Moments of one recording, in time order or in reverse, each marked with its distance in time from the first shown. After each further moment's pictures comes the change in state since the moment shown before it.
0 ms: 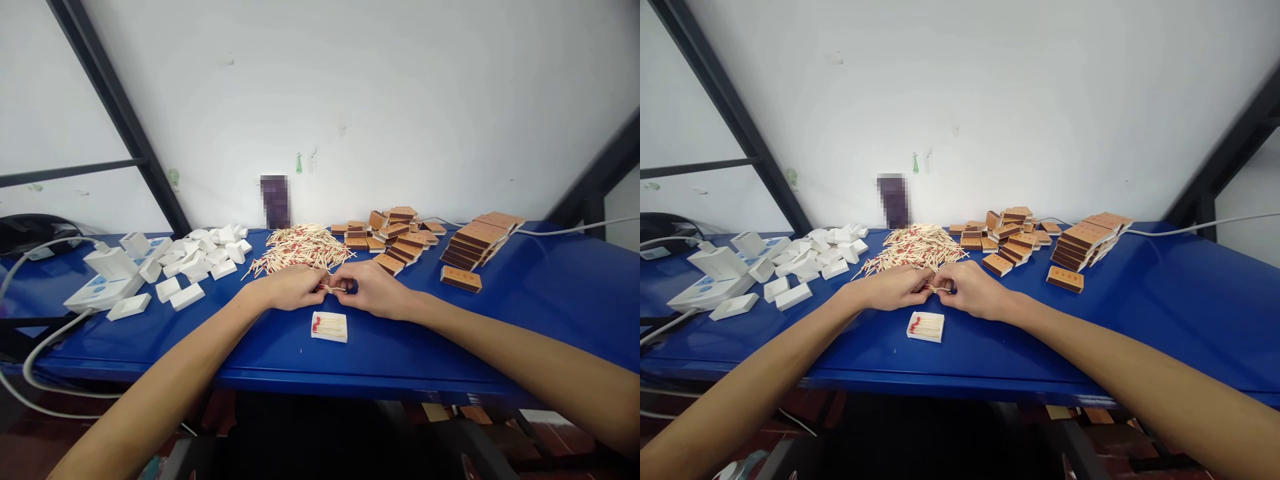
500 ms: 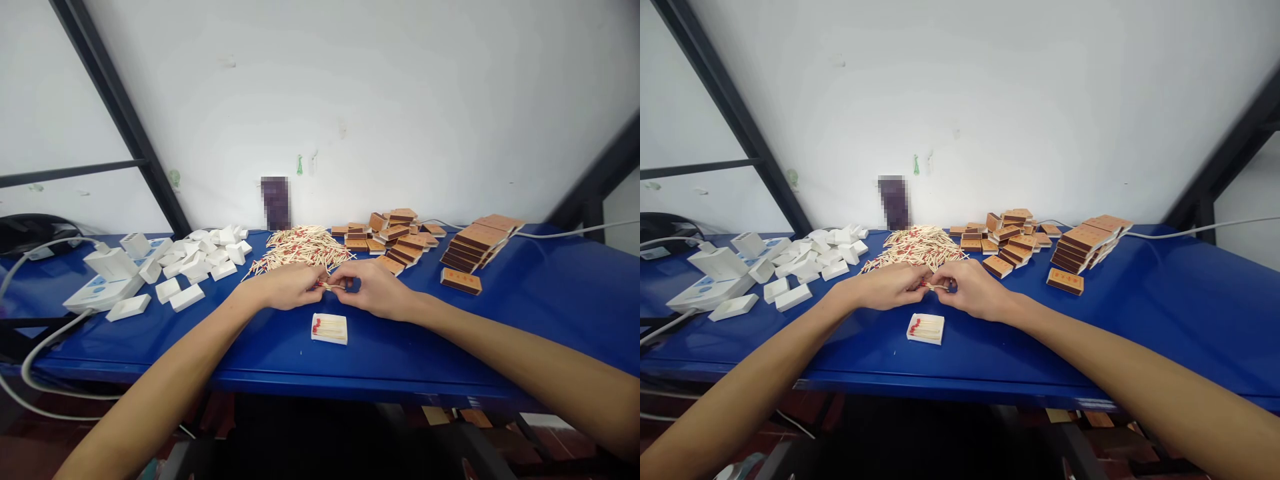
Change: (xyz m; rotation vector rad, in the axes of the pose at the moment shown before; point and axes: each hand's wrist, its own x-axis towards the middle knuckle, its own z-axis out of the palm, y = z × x) left_hand -0.006 0.008 -0.013 0.026 -0.007 -0.040; right_hand 0.001 -0.005 -0.004 0.027 0.067 -0.034
